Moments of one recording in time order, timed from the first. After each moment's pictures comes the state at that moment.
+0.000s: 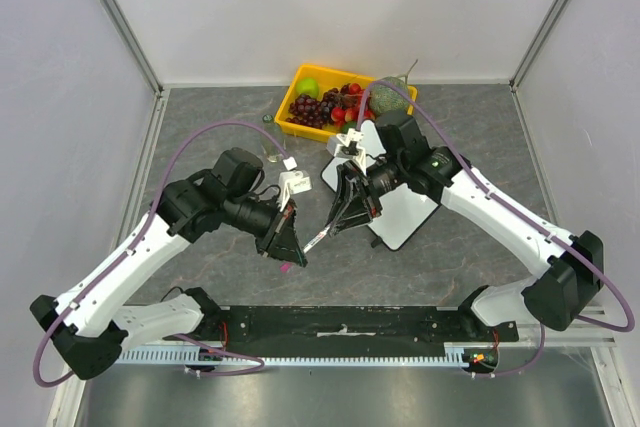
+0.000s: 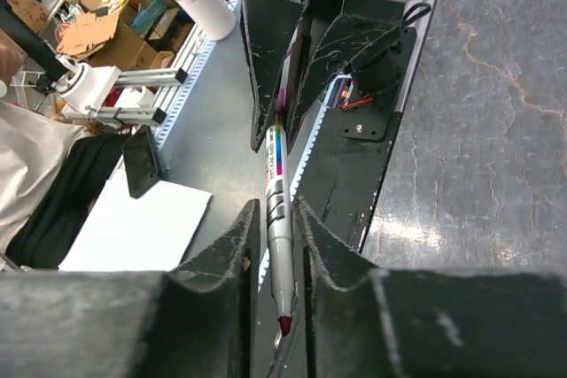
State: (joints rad) left arm -0.73 1.04 1.19 -1.01 0.81 -0.13; right arm 0.68 1.39 1.27 -0.50 -1.33 -0.13
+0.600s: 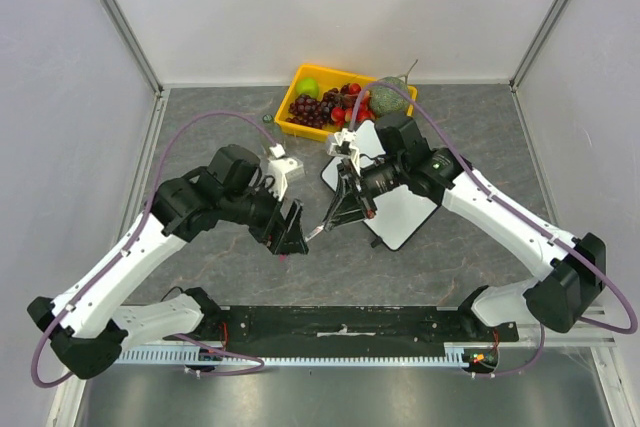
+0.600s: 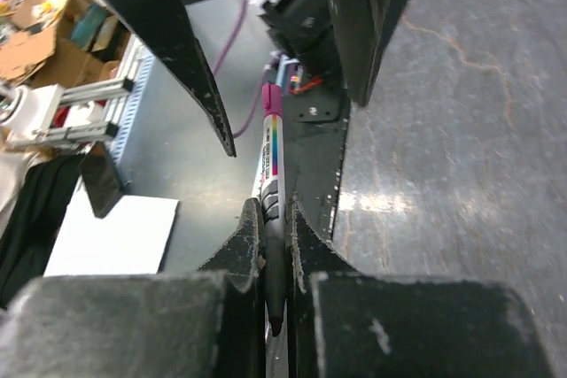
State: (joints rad) left arm -0.74 1.04 1.22 -1.03 0.54 -0.15; right arm 0.69 1.38 1.27 -0.51 -1.17 -0.09
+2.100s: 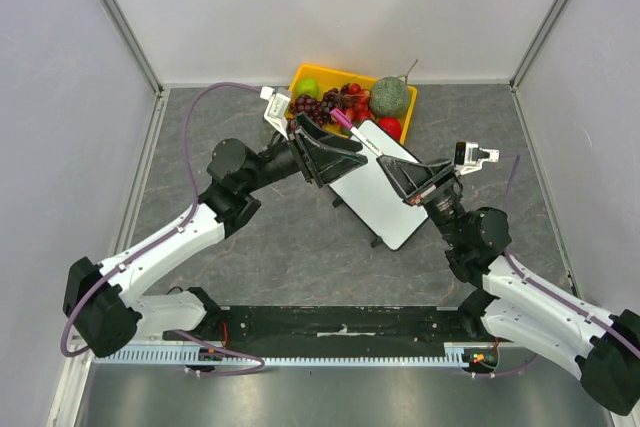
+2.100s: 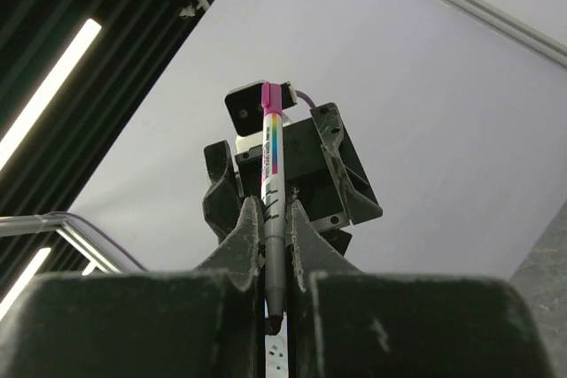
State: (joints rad) left arm -0.73 1.19 0.95 0.61 0.53 -0.83; right arm 0.69 0.83 0.43 1.00 -0.02 1.28
